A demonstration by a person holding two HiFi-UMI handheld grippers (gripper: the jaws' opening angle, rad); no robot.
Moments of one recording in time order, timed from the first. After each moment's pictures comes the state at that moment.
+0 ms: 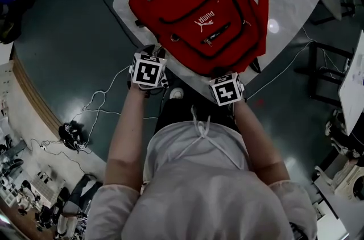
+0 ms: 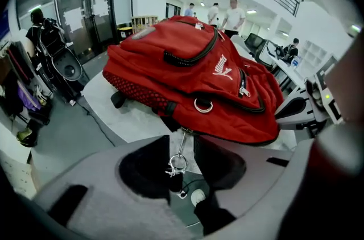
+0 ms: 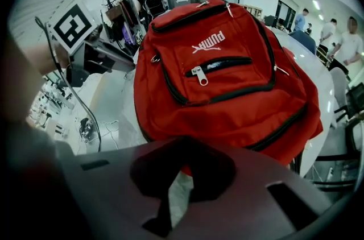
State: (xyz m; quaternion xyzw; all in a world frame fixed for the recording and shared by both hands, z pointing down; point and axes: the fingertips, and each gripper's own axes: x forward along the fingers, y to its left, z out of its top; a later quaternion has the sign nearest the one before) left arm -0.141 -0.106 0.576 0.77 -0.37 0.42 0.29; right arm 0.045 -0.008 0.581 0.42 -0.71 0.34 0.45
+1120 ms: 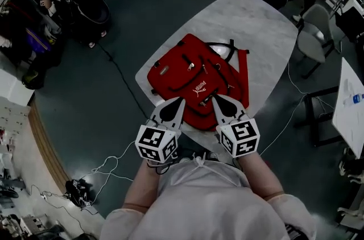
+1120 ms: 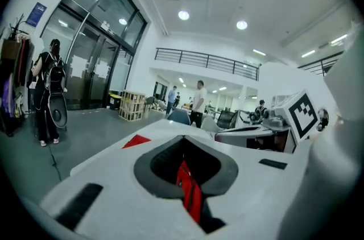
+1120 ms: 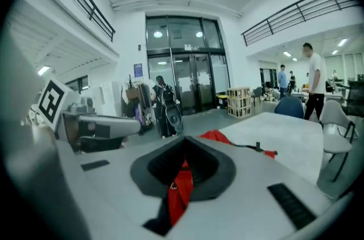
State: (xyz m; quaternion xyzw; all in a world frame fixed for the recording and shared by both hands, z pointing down) left arm -0.054 -0.080 0.273 0.91 -0.39 0.06 0.14; right arm 0.044 -0.071 0.281 0.53 -0.83 0.14 0.10
